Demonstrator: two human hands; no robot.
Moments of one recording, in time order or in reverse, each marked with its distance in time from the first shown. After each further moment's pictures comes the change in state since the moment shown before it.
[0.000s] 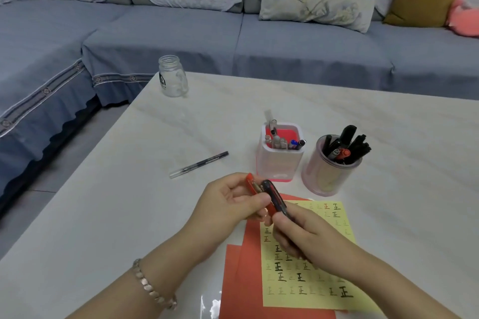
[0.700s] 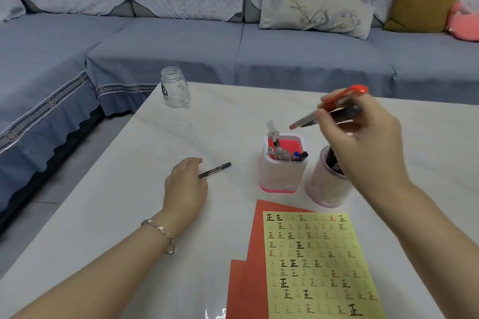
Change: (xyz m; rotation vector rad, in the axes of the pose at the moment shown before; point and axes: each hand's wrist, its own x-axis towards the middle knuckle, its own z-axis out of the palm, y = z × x) left_hand 0.071 -0.040 -0.087 1.164 0.438 0.021; right_hand 0.031 -0.089 -0.063 -0.415 0.898 -0.526
